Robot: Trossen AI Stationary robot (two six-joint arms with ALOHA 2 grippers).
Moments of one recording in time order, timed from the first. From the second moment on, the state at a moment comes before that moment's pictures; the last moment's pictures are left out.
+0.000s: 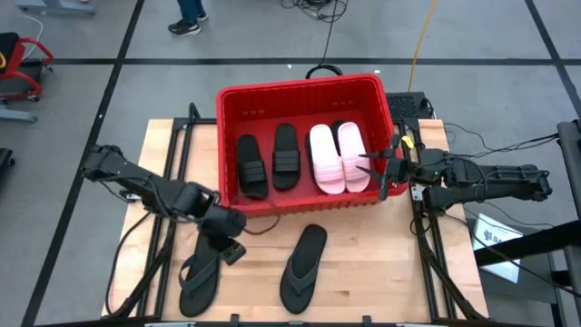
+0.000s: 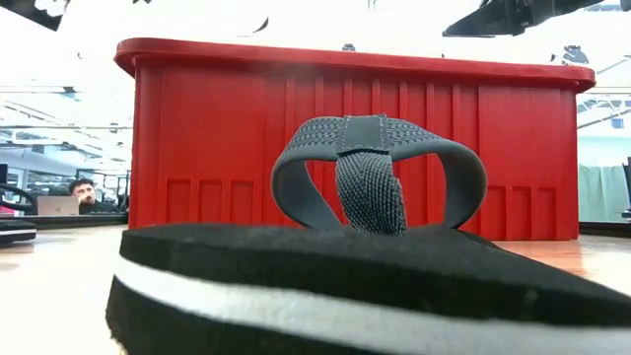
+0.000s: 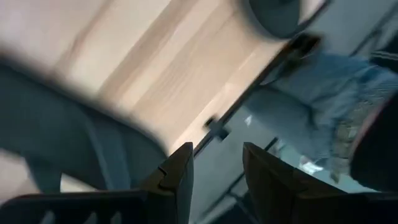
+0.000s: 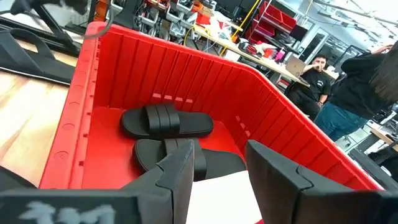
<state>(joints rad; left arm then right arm) -0.39 1.39 1.21 -0.93 0.40 -1.27 -0.02 0.61 0.61 -0.18 0.28 -0.39</state>
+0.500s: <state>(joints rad) -0.57 1.39 0.96 -0.92 0.45 -1.42 -0.02 0.61 0.61 -0.18 0.28 -0.39</state>
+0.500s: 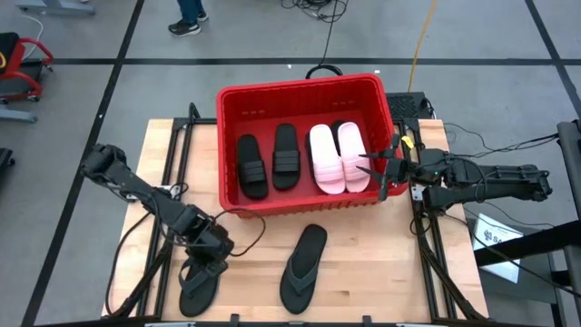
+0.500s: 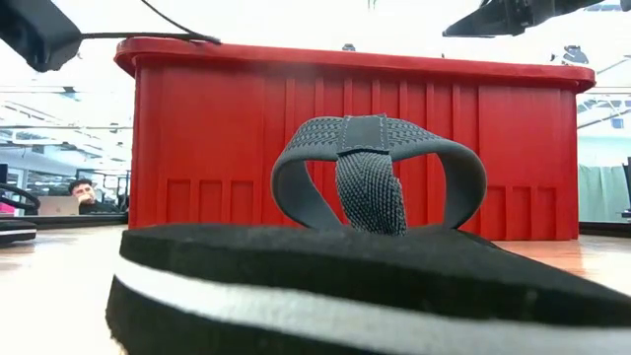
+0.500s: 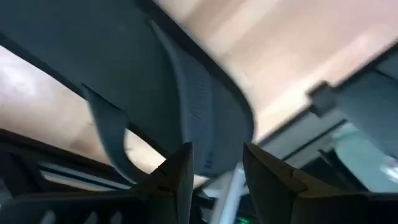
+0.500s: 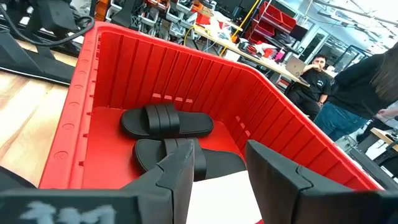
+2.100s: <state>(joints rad) -0.69 1.39 0.67 -0.38 0.47 -1.45 -0.02 0.61 0.61 -0.18 0.29 -0.35</state>
